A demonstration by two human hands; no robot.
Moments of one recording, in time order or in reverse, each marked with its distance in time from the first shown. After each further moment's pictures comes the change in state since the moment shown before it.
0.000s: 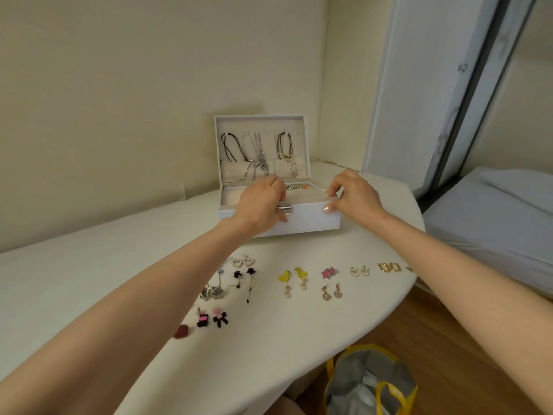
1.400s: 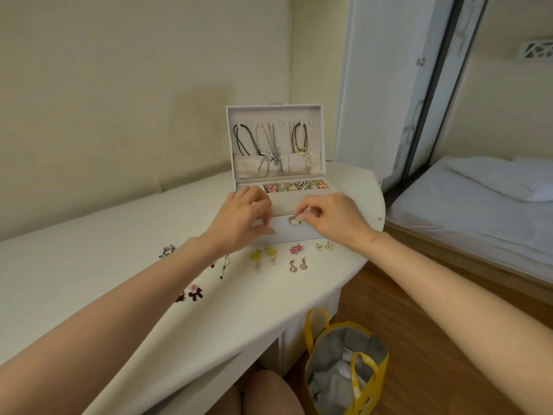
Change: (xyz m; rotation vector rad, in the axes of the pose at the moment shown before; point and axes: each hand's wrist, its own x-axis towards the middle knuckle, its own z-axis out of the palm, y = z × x) left_hand -0.054 0.020 0.013 -0.067 0.099 0.287; right_hand -0.095 -0.010 -0.023 0.024 0.012 -0.225
